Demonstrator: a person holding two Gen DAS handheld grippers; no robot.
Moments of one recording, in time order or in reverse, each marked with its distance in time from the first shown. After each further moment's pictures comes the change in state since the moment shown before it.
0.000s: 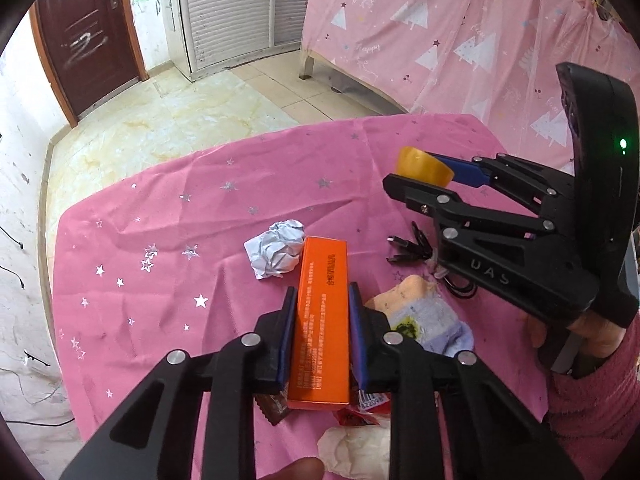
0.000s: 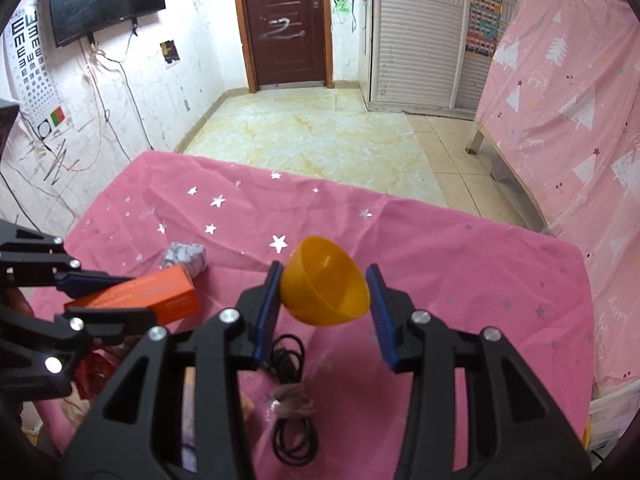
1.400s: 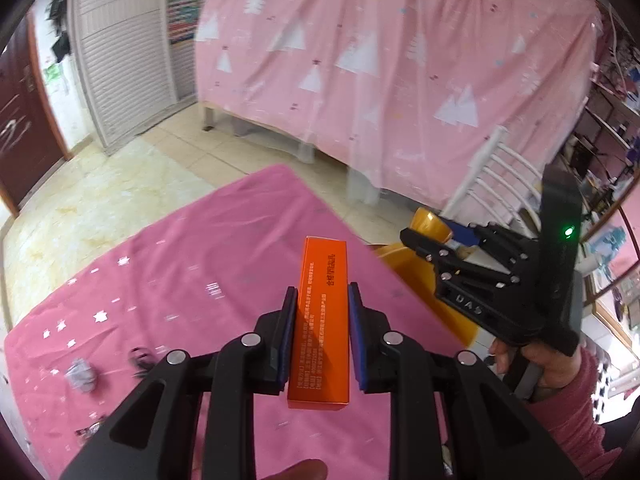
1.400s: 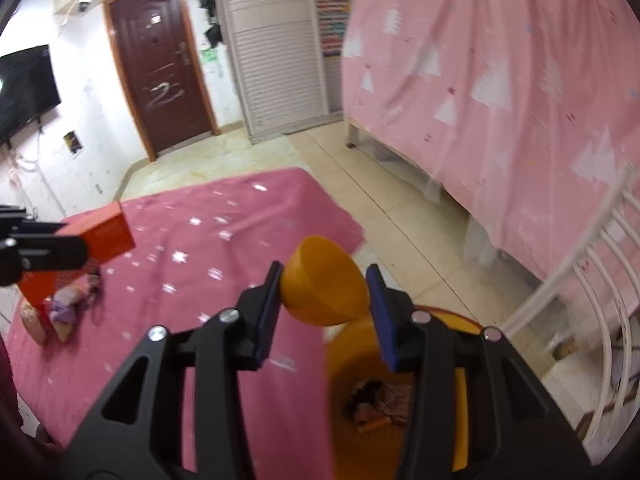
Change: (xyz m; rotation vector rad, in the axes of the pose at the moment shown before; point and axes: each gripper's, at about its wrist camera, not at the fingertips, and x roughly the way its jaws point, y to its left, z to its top) left arm -0.011 -0.232 0.049 0.257 -0.106 -0.179; right arm -0.133 -0.210 -0.136 0.360 -0.126 -0.261
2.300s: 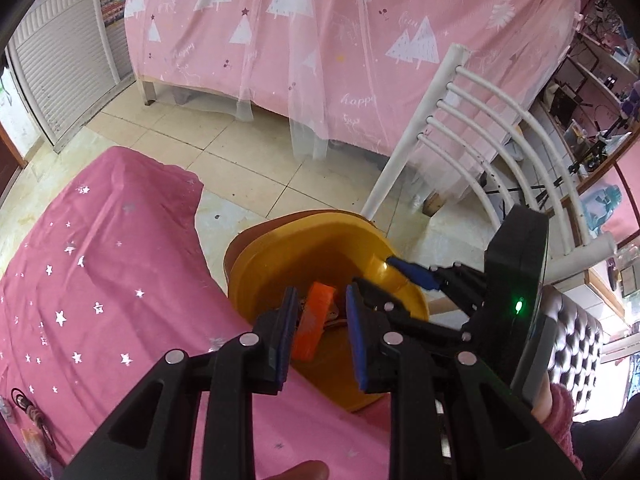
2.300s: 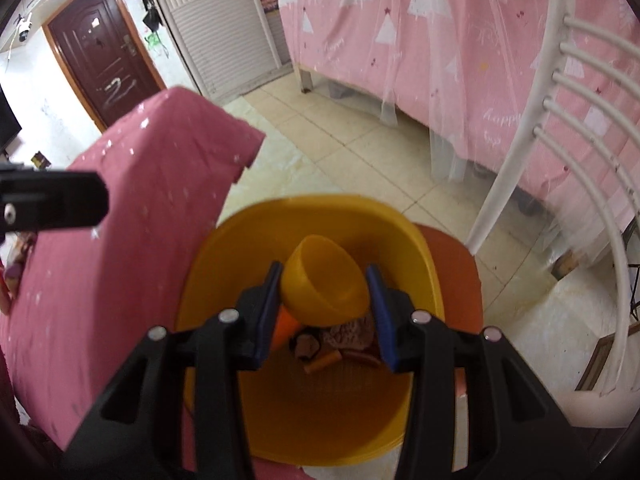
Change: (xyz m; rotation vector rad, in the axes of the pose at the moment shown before) left arm 0.128 -0.139 0.023 0.086 0.185 -0.069; right arm 0.033 -0.115 -0.092 0.177 0.184 -0.033
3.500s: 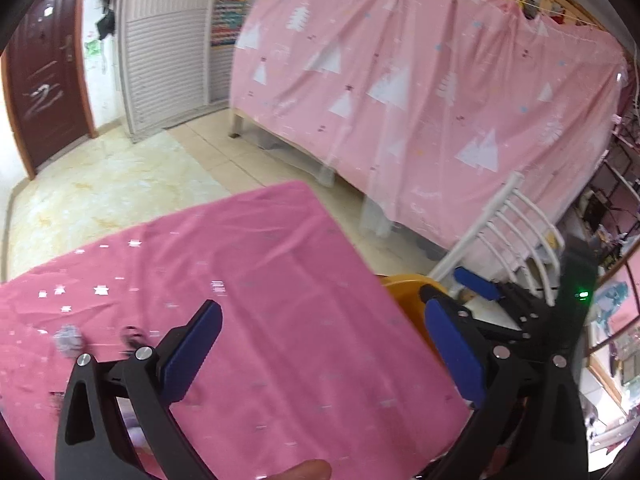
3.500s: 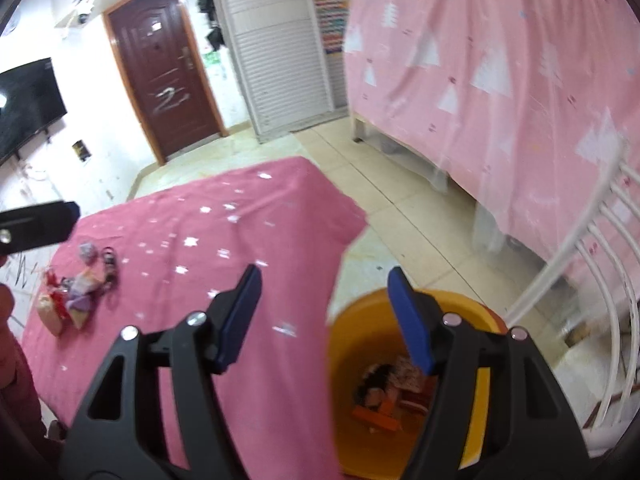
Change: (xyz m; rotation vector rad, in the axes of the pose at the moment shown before) left arm -0.149 0.136 -0.071 -0.257 -0.297 0.127; right arm -0.066 0.130 0.053 -0.171 -0.173 0.102
